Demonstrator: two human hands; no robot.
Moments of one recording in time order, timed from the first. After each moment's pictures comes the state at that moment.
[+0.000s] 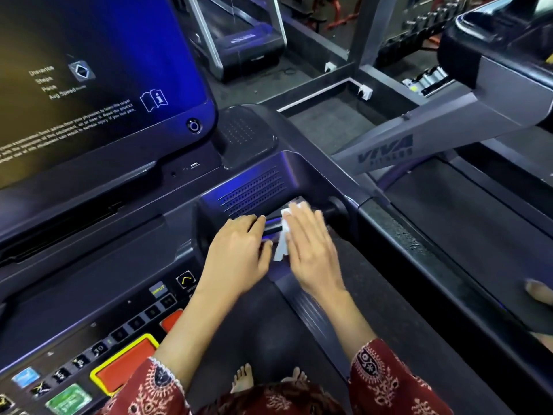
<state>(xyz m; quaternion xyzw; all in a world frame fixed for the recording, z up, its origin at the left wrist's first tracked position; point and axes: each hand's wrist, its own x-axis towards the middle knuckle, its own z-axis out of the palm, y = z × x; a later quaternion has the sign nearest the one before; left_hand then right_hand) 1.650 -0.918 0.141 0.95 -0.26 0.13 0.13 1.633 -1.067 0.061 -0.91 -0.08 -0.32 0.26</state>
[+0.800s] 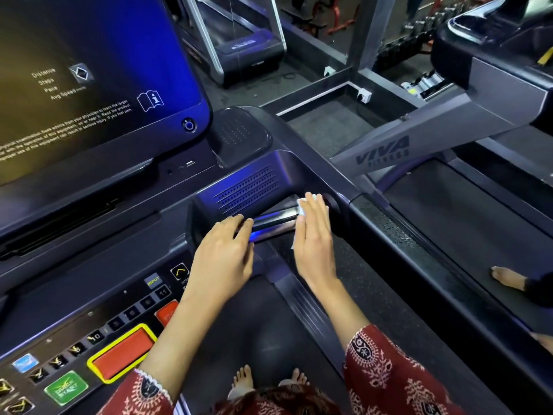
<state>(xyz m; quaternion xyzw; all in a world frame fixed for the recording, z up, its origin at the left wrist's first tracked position) 1.631 -0.907 0.132 0.95 -0.24 0.16 0.14 1.641 -1.072 0.059 -0.87 0.05 -0.31 0.38</state>
